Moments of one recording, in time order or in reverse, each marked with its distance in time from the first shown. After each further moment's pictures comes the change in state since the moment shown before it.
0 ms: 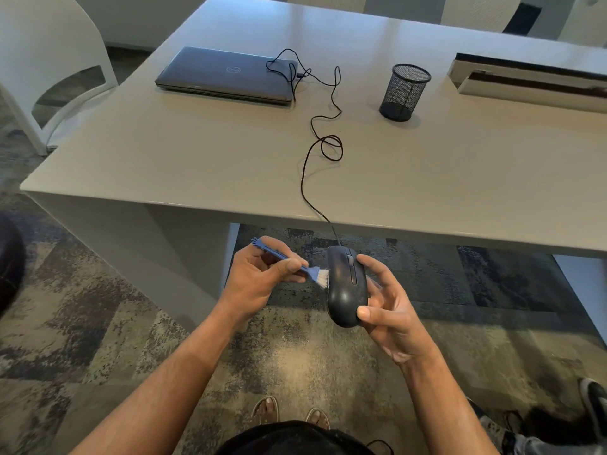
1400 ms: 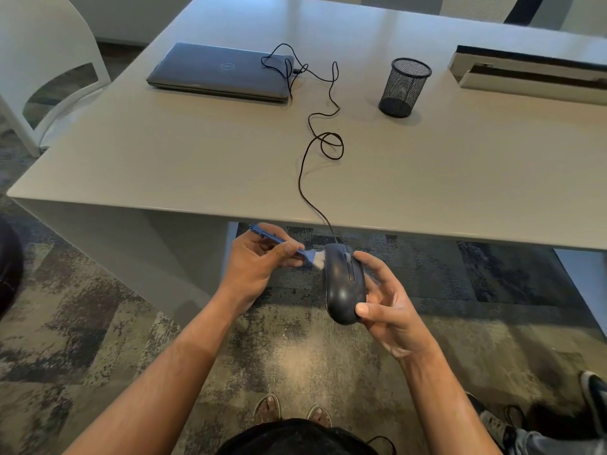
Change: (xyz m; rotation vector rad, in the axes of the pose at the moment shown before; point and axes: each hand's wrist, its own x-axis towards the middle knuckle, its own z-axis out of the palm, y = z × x) left_hand 0.031 -0.005 -0.007 0.025 0.049 -0.006; right_hand 0.015 -0.002 -0.005 0.004 -0.024 0.000
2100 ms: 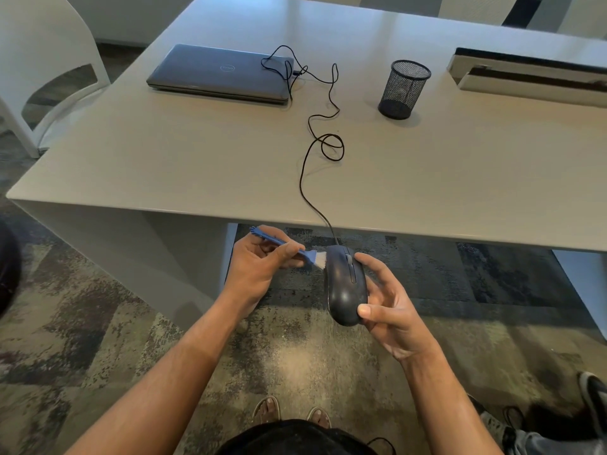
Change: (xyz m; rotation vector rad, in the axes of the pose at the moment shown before) left_hand 0.000 -0.003 0.001 -0.043 0.024 -0.017; right_hand 0.000 -0.001 -0.002 -0.005 0.007 0.009
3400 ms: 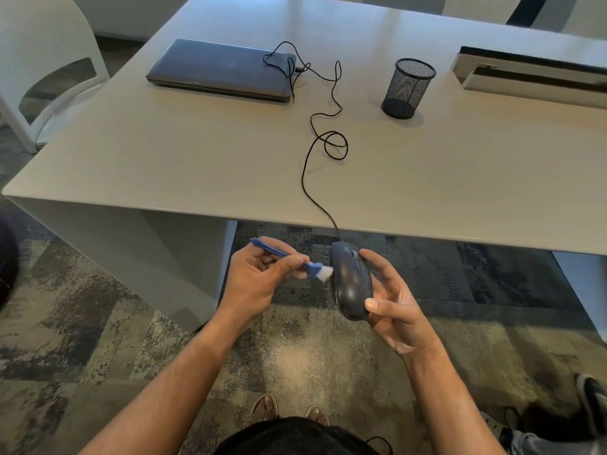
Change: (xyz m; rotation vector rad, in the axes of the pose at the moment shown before) left_hand -0.015 0.001 0.003 0.059 -0.035 0.070; right_hand 0.008 -0.004 -0.008 0.029 0.007 0.002
